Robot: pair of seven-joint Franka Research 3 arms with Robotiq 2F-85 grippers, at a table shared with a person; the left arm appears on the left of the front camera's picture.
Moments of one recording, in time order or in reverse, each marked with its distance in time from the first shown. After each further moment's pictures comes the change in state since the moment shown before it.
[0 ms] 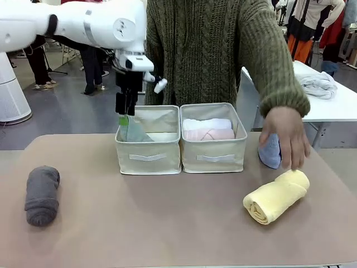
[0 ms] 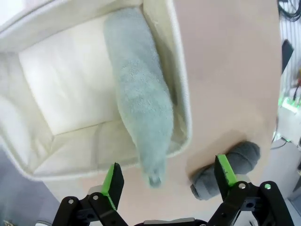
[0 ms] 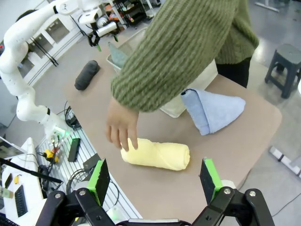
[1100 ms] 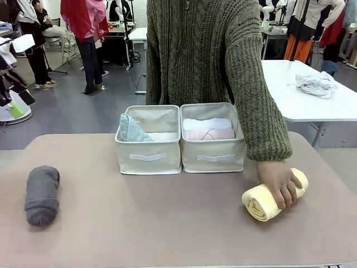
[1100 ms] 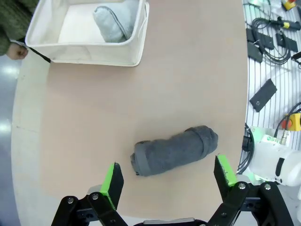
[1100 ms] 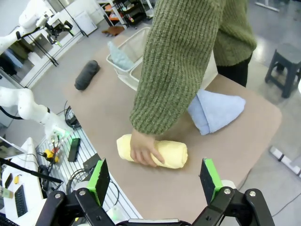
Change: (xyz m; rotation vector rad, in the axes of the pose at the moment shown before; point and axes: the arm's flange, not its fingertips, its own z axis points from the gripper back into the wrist) left arm -0.277 -0.178 0.020 0.129 -0.481 0.292; right arm 0.000 0.000 0.000 0.000 0.000 -0.001
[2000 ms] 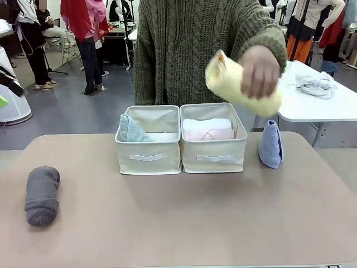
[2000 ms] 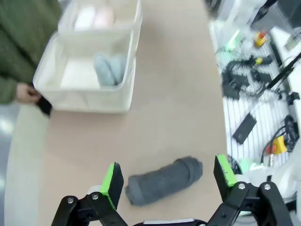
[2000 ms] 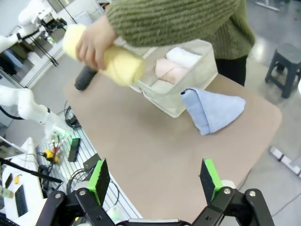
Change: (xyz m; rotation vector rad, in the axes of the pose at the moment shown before) left arm -0.074 0.005 0.055 -0.108 -0.409 -0.077; right arm 0.000 0.000 0.000 0.000 0.000 0.000
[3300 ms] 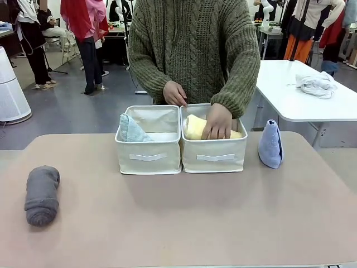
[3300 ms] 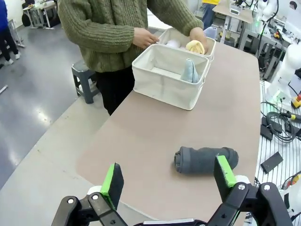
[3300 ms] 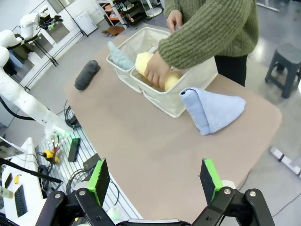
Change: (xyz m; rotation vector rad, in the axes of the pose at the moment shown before) left arm -0.161 0.015 0.154 0.305 -0.288 0.230; right arm 0.000 0.000 0.000 0.000 0.000 0.001
